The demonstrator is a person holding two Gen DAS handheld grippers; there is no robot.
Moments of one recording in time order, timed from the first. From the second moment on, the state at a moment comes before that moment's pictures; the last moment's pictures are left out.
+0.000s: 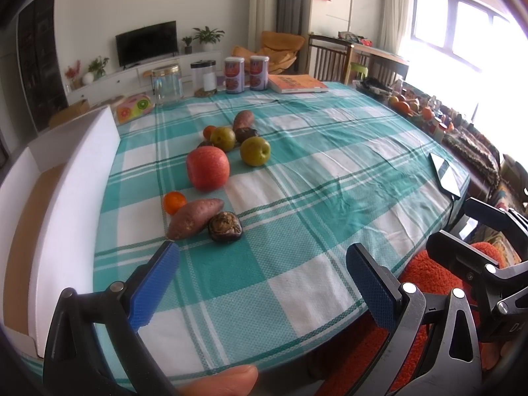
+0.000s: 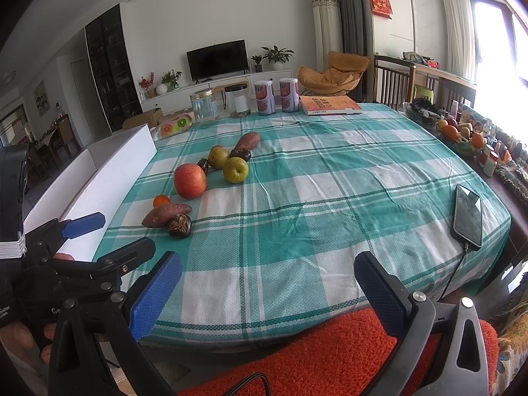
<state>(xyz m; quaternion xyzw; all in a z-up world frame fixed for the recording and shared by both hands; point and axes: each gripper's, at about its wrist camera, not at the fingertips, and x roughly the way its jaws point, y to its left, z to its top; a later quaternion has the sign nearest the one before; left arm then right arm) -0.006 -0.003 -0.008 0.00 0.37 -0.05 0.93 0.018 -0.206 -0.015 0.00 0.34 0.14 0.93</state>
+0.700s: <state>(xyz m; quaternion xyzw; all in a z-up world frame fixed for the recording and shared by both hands) -0.006 -0.002 -0.008 0.00 0.37 -0.05 0.93 0.017 -0.202 -0.019 -0.01 0.35 0.14 0.93</state>
